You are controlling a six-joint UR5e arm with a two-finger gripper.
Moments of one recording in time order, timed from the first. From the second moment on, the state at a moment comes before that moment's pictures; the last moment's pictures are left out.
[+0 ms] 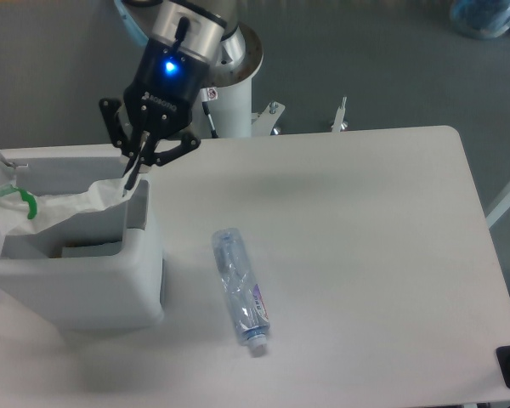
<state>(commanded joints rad) 2.34 -1.51 -1.83 -0.74 0.92 0.49</state>
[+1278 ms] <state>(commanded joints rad) 2.17 -1.59 -1.83 -0.75 1.10 0.73</state>
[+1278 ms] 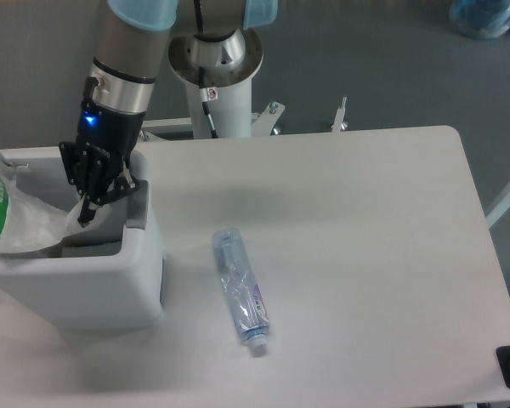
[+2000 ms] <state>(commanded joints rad) 2.19 -1.52 -1.82 -0.75 1.08 0.71</state>
